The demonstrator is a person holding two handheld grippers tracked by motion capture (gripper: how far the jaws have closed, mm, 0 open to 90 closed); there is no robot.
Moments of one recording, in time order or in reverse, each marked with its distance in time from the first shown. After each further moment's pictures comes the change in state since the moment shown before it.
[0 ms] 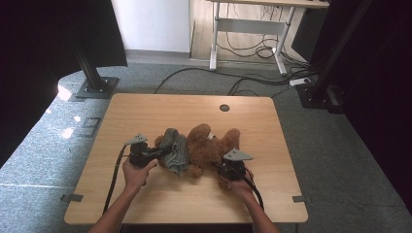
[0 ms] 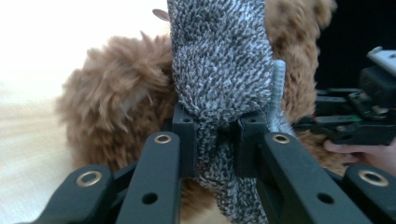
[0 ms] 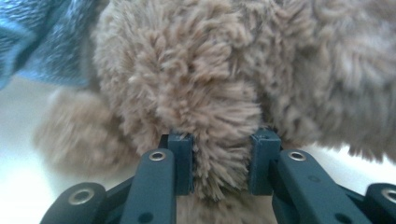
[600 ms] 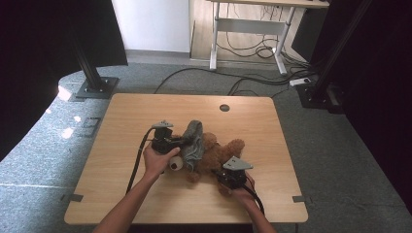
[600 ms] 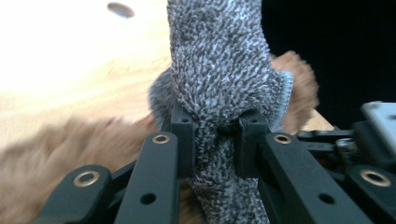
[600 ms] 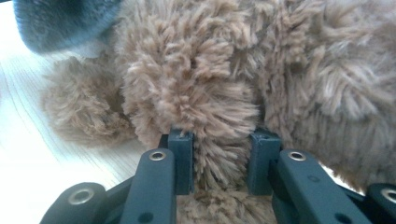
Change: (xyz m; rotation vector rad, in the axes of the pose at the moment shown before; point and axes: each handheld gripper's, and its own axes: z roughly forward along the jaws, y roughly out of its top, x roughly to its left) left arm -0.028 0.047 0.062 0.136 -0.010 0.002; right arm 0.013 -0.011 -0.011 -0.006 -0.003 -0.067
